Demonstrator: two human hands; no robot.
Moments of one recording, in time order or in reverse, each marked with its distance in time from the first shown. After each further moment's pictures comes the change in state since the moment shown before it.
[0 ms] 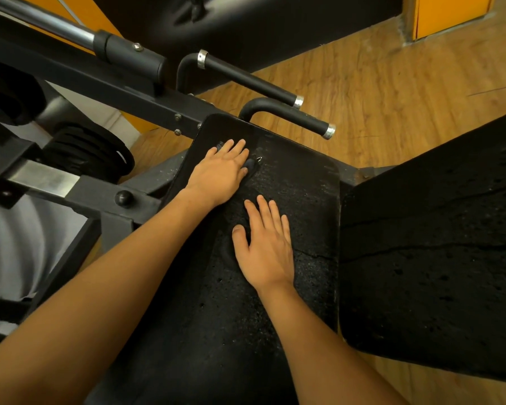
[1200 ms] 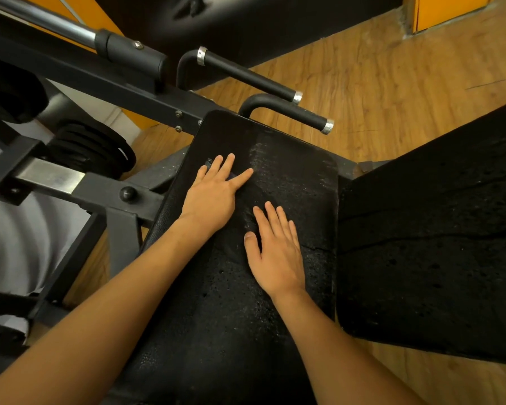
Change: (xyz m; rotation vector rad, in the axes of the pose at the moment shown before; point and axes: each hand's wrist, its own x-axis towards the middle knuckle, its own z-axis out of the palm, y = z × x) left_hand -0.057 0.013 0.015 0.079 0.044 -0.042; right_hand -0.022 0.018 -0.008 -0.032 -0.071 0.005
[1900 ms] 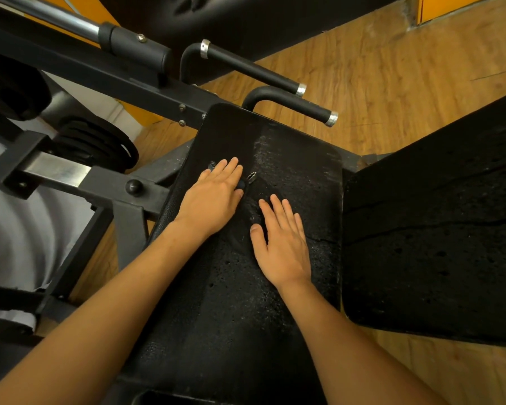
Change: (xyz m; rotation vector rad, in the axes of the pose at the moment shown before) left_hand -0.022 -0.004 -0.005 -0.166 -0.017 -0.018; right_hand -0.002 0.001 0.003 0.001 0.024 0.013
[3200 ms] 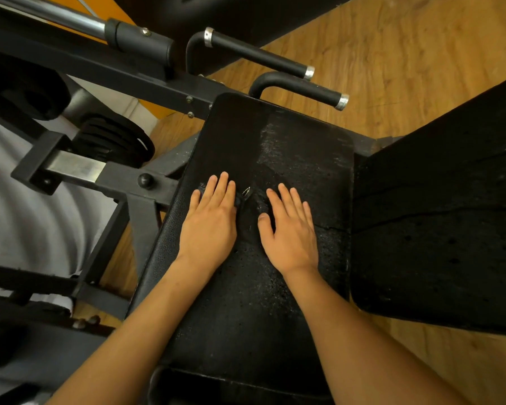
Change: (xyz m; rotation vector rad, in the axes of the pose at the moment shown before) left_hand -0.069 0.026 0.002 0.047 0.004 -0.189; right_hand 0.000 0.001 0.001 0.003 0.020 0.008
